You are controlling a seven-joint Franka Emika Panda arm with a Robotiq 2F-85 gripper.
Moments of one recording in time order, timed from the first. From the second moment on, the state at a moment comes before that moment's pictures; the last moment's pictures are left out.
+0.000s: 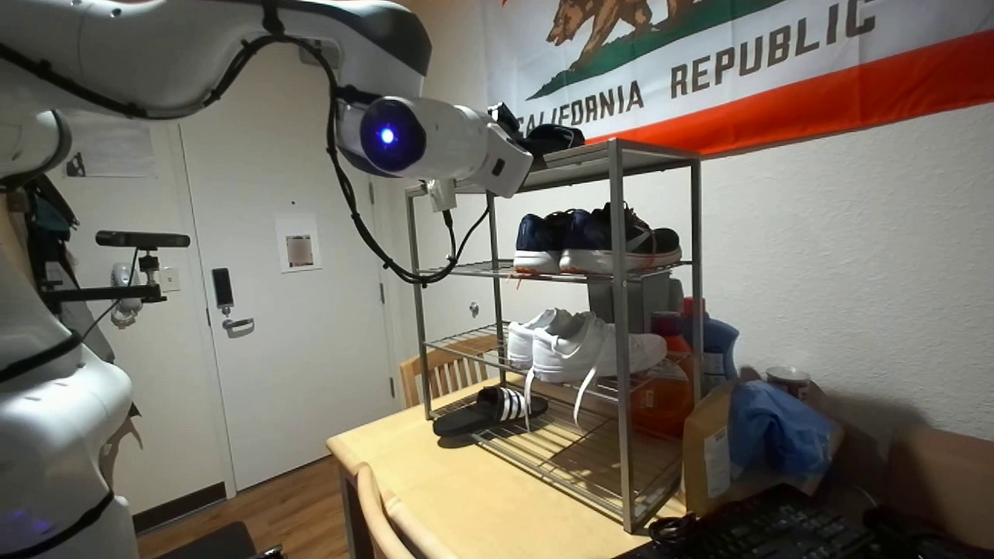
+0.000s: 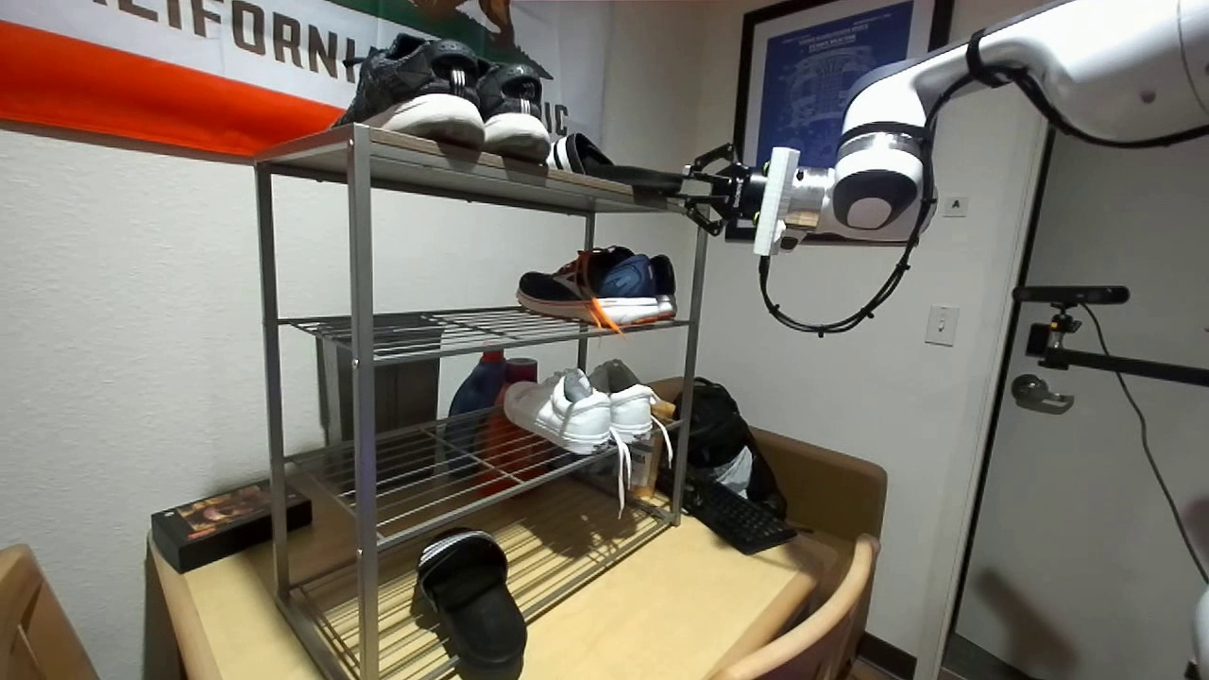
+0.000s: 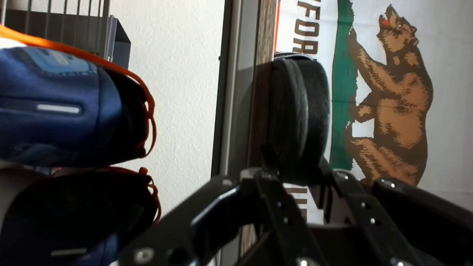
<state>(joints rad) -0.30 -0.30 -0.15 -2.09 1.86 2.33 -0.53</state>
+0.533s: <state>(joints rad) -0.30 -0.28 -0.18 -2.07 1.89 2.33 -0.50</state>
